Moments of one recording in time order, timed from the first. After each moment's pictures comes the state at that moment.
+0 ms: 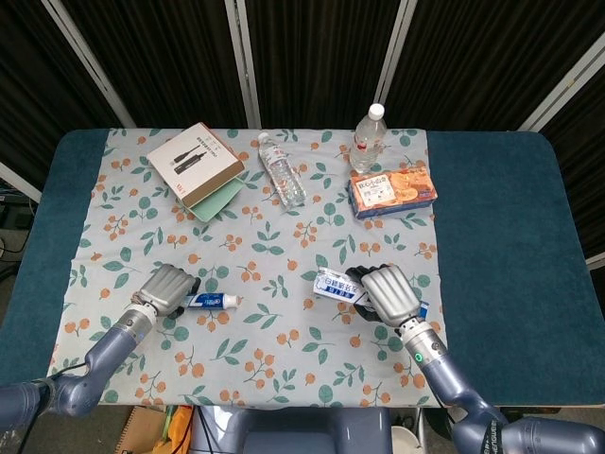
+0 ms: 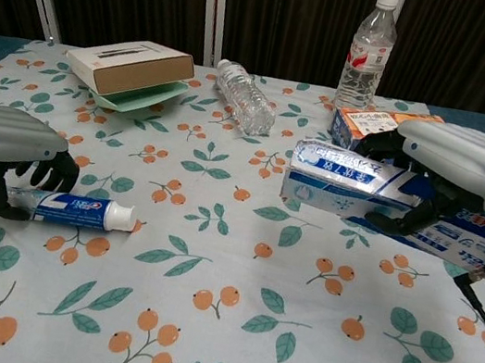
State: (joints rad) left arm -0.73 -1.38 -0.02 -1.58 0.95 0.80 0.66; right arm 0.60 -1.43 0.12 -1.75 -1.24 1.08 -0.41
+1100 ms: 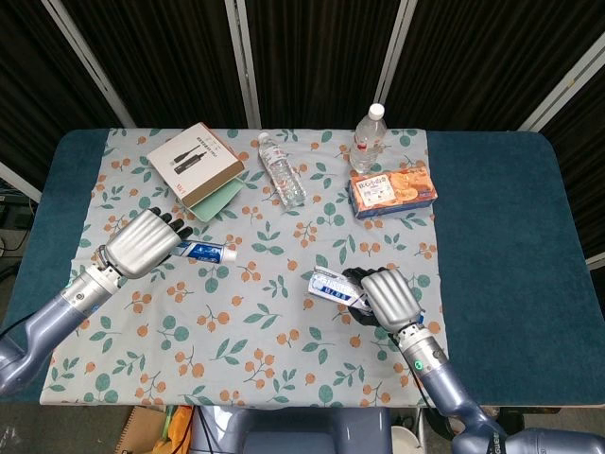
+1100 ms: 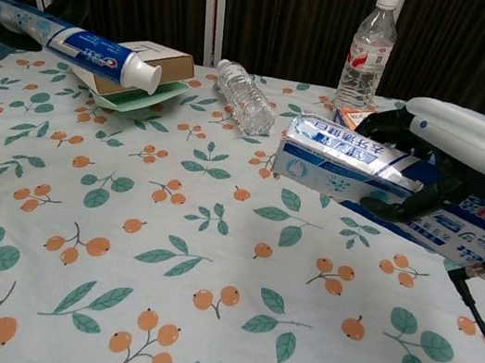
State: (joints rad) left arm -0.78 -1.07 -0.02 -1.51 1.67 1.10 0.25; right arm 0.58 -1.43 0.14 -1.89 -1.18 1.14 -0.44
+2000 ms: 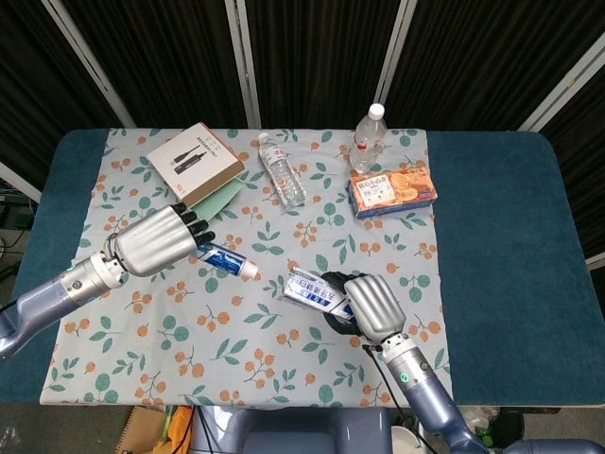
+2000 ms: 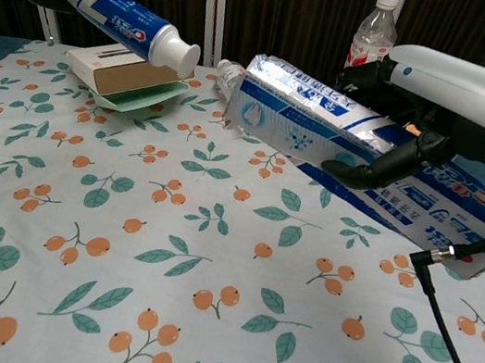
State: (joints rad) left arm -0.88 -1.04 -0.03 -1.44 1.88 1.19 0.04; right arm 0.59 -1.44 0.19 -2.11 -1.10 1.21 -0.50
